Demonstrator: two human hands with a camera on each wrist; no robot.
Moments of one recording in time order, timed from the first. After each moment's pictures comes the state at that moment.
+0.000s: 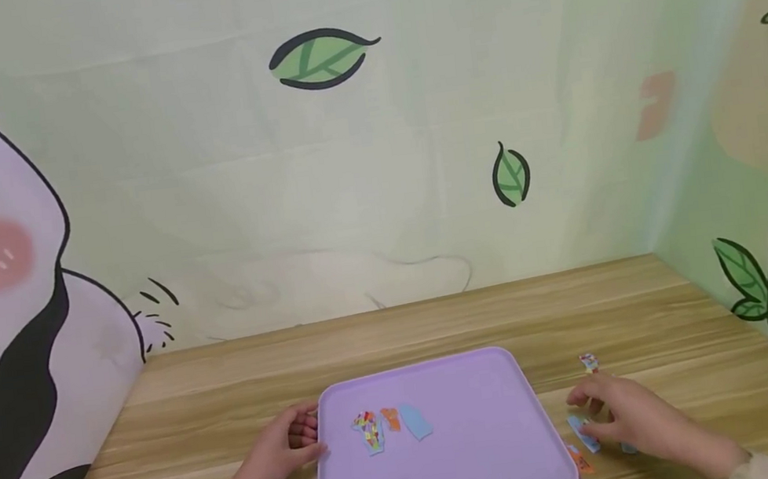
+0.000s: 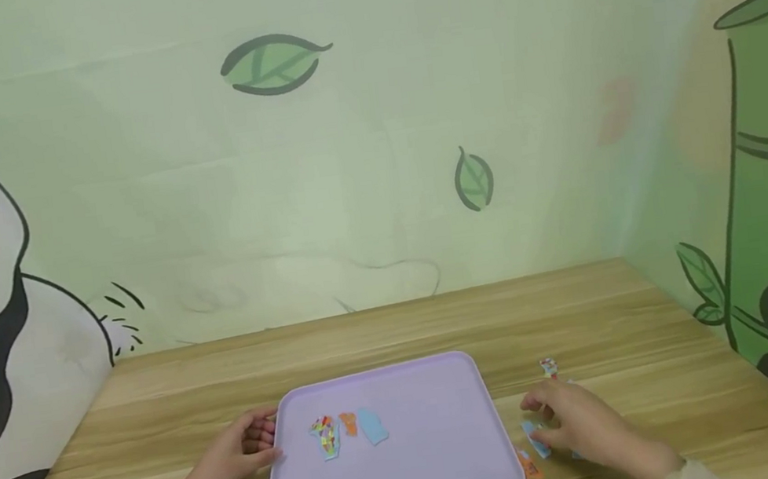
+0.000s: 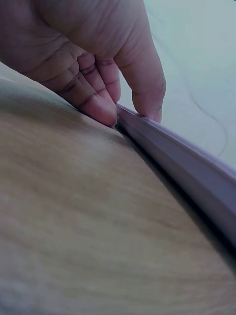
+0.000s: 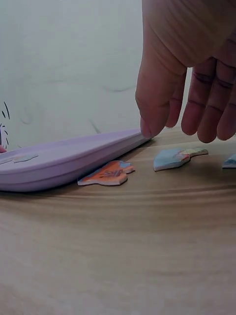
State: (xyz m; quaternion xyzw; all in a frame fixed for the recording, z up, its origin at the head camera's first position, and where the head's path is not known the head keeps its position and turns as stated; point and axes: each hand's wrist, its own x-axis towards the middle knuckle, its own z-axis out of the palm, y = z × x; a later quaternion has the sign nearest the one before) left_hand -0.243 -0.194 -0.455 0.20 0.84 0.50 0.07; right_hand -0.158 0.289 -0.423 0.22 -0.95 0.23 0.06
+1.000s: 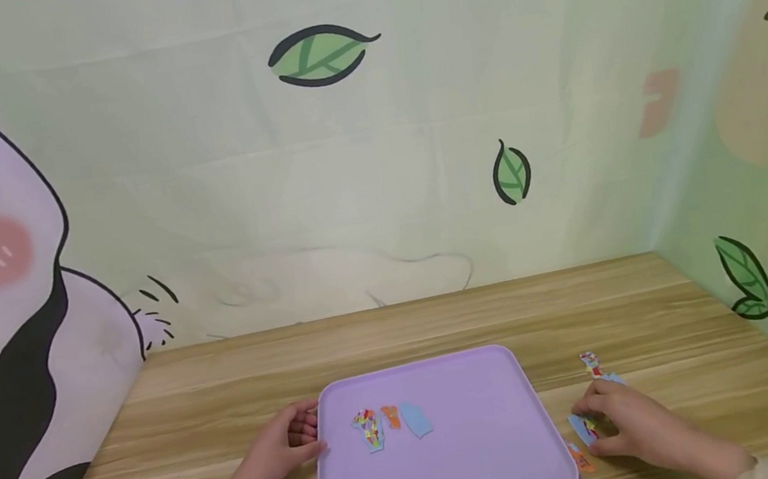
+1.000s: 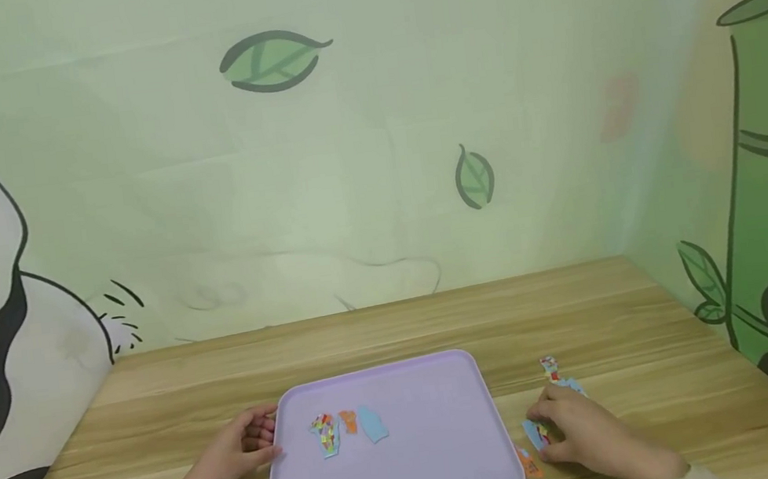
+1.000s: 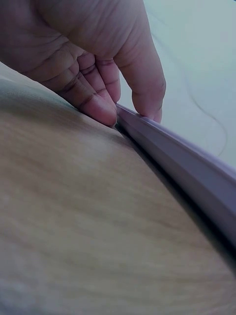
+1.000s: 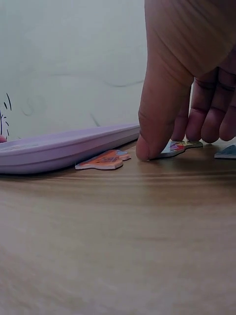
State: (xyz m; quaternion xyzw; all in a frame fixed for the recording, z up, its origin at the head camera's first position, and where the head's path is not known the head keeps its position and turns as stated) left_hand -0.244 -0.195 -0.455 0.20 0.84 0.51 0.08; right_hand -0.151 0.292 -0.432 0.23 -0.96 0.17 0.04
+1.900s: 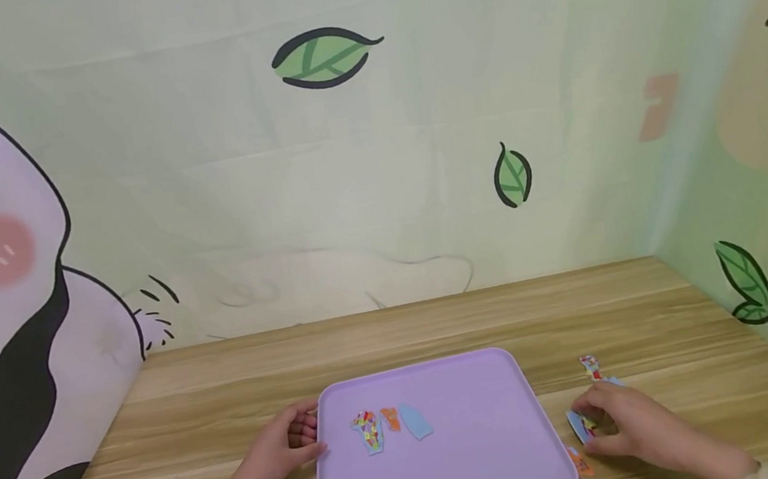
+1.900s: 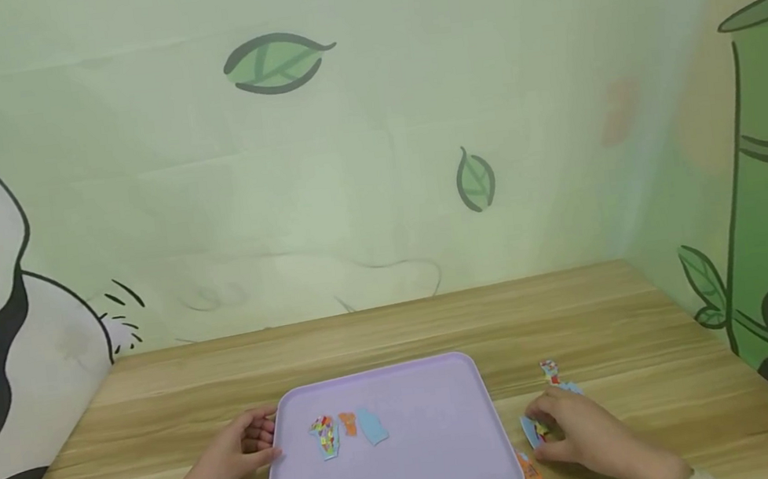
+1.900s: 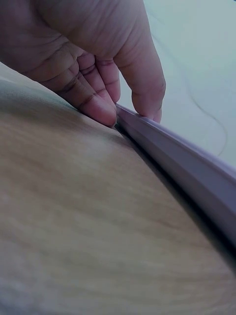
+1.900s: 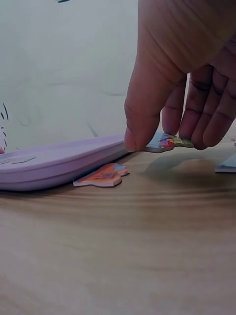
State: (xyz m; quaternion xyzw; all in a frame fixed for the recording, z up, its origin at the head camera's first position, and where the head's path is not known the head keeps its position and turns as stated) left_hand -0.242 -0.194 -0.453 0.20 0.84 0.50 0.08; right_hand -0.153 0.293 -0.428 0.24 -0.95 0.21 0.06
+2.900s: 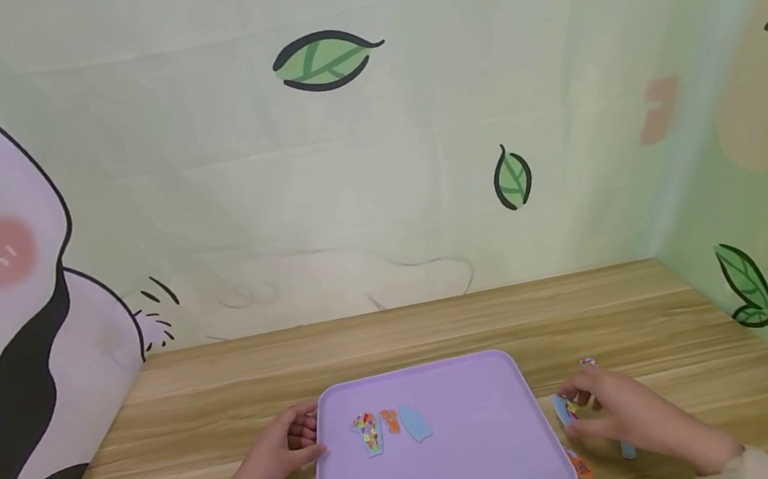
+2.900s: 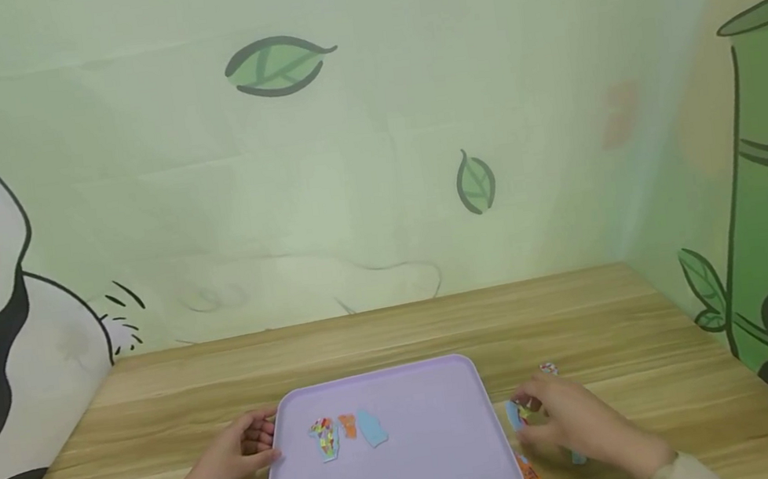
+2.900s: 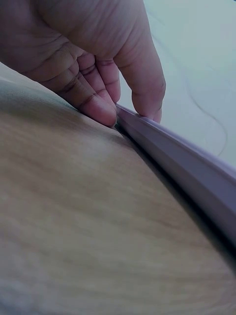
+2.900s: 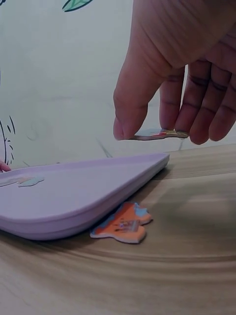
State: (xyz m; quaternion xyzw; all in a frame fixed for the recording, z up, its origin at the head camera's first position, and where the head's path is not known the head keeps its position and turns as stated) left_hand -0.241 -0.194 -0.452 0.20 0.84 0.50 0.08; right_hand -0.164 0.278 -0.405 0.22 -0.94 0.23 0.06
